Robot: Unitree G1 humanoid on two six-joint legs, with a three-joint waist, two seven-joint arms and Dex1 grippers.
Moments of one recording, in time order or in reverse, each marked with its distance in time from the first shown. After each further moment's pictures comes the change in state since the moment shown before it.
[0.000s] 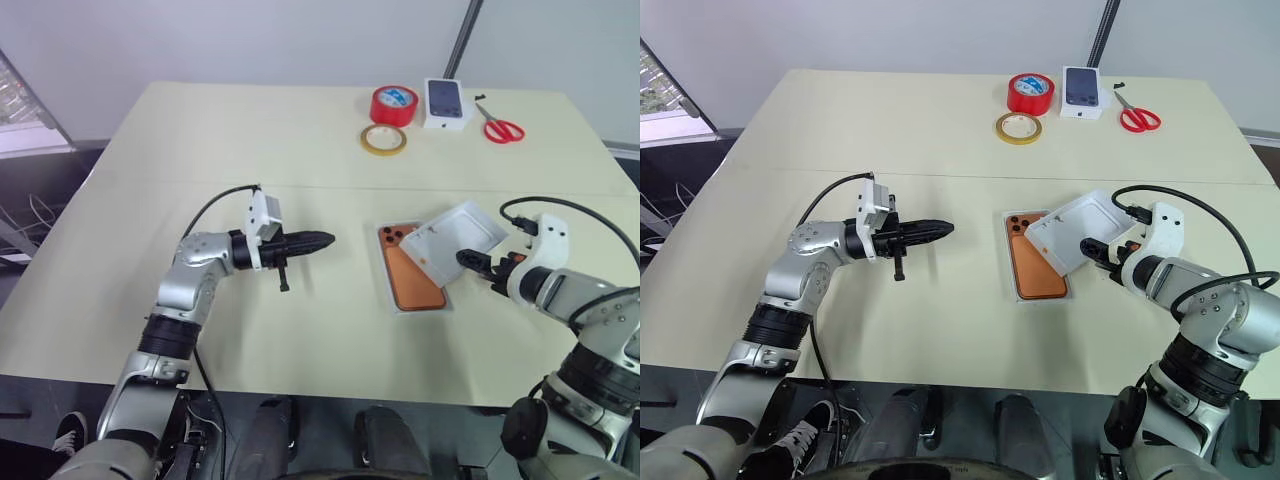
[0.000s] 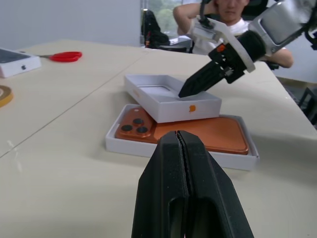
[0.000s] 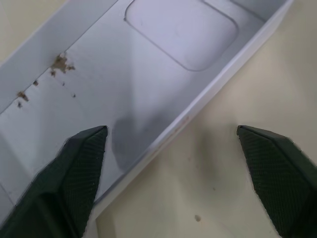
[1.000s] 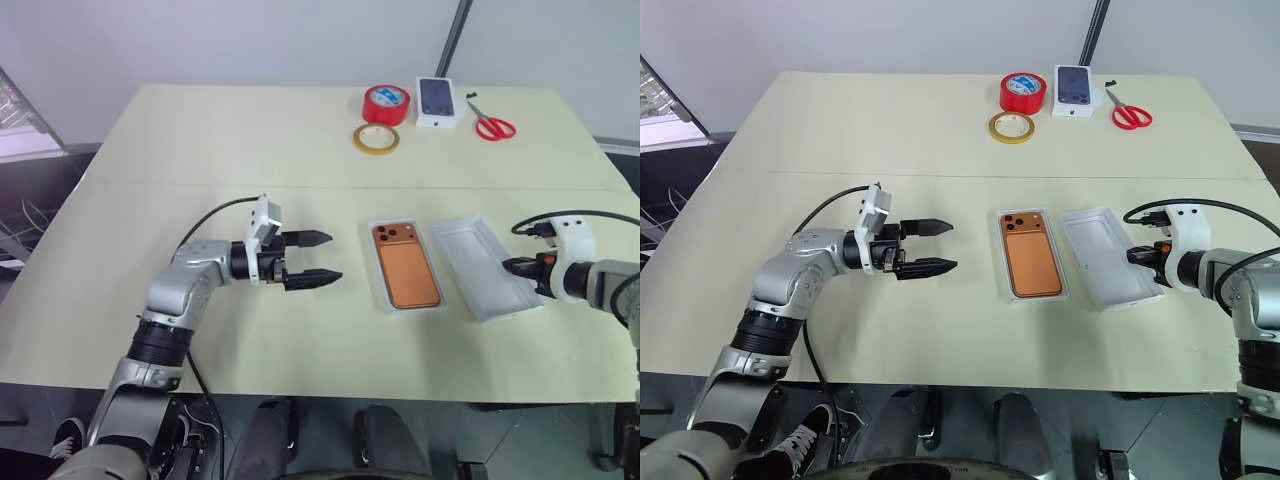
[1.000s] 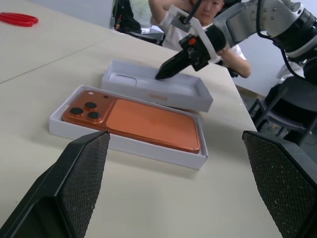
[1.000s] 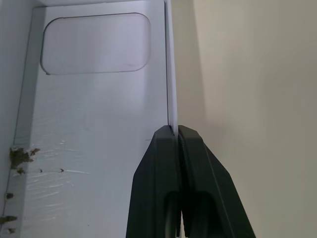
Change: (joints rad) left arm 0.039 0.039 -0.009 -0.124 -0.095 0.304 -0.021; right arm 0.144 -0.530 0.404 0.319 -0.071 -0.498 0.452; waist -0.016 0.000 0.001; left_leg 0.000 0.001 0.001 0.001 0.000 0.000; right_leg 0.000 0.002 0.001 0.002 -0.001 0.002
